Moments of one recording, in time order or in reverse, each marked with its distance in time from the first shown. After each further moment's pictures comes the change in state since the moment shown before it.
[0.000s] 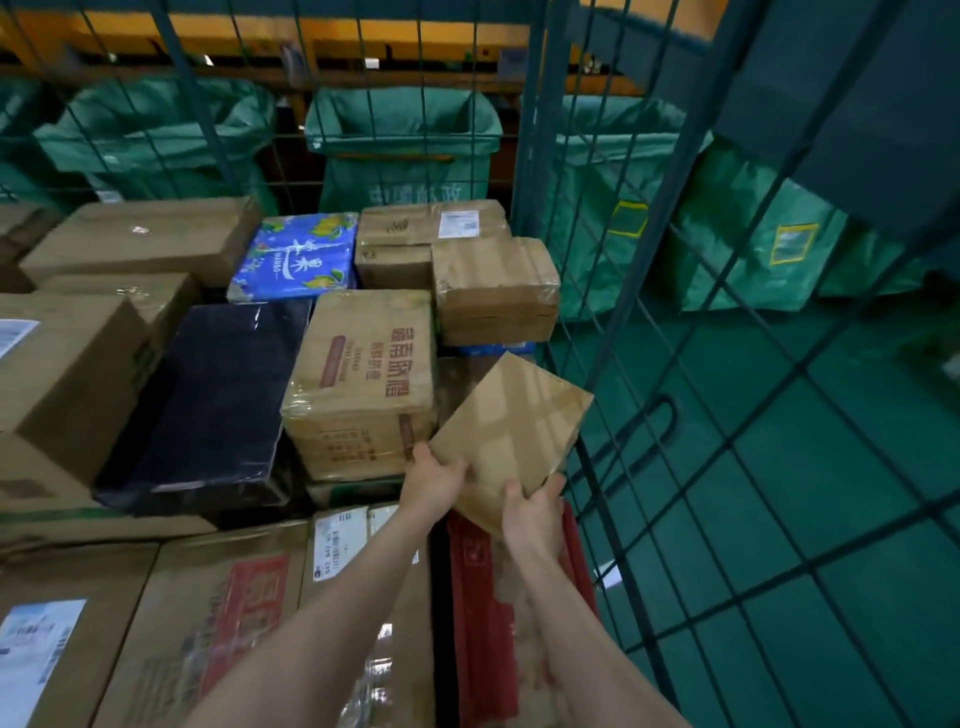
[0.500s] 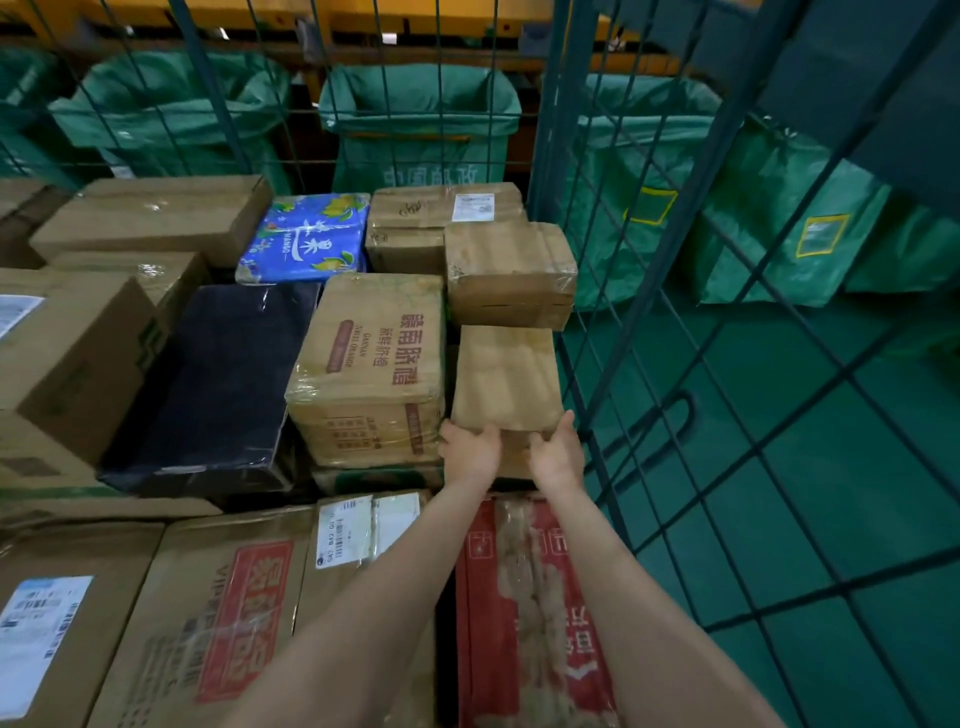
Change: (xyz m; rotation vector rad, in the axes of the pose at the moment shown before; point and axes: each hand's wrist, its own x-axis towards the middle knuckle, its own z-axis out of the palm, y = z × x) left_hand -0.001 0.032 0.033 -0.269 0.104 -0.054; right_hand 0.052 -0.037 -0.009 -0.114 -0.077 -0.103
